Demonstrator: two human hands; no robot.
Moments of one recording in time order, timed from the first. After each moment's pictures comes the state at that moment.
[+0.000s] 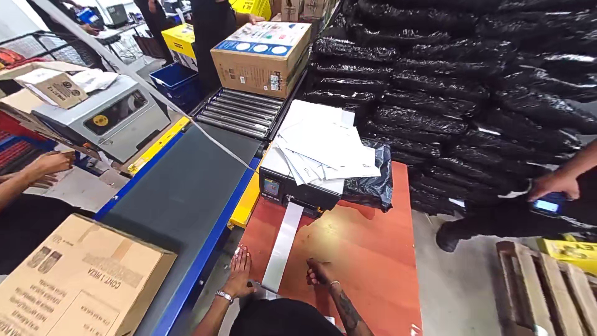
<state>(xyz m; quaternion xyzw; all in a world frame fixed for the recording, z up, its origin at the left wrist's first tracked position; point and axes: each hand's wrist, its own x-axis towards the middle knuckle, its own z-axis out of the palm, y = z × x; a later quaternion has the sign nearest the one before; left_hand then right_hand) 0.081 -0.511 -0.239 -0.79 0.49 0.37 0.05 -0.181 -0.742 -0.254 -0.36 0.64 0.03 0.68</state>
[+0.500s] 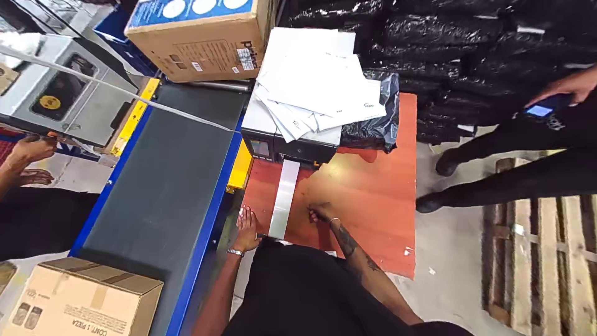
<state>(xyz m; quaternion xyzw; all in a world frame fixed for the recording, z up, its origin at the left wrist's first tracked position) 0.077 -0.518 -0.234 -0.78 0.49 0.37 0.06 -0.167 -0.766 -0.234 -0.43 0.63 0.08 0.65</state>
